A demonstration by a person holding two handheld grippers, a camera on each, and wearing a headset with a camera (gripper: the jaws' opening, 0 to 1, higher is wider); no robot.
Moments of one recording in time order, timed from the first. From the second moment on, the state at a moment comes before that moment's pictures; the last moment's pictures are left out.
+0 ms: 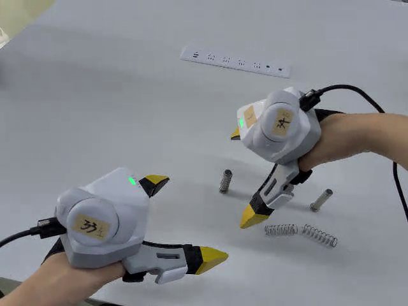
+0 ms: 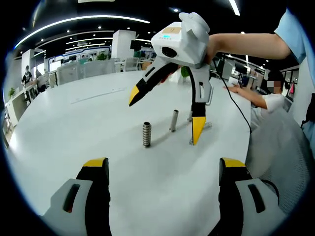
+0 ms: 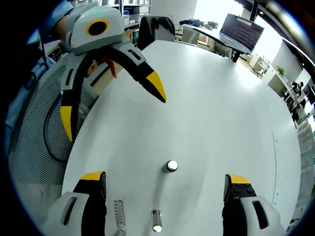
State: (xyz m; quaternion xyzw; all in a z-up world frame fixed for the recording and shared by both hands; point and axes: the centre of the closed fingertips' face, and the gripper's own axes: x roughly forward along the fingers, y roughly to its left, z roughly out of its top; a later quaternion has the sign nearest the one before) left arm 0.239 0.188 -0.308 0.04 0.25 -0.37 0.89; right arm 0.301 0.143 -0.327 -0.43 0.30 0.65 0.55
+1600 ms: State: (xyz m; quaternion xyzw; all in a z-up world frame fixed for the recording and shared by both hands) left arm 0.240 0.153 -0.310 0.05 0.26 -0.42 0.87; right arm 0.247 -0.005 -0.292 -0.22 0.33 0.51 0.76
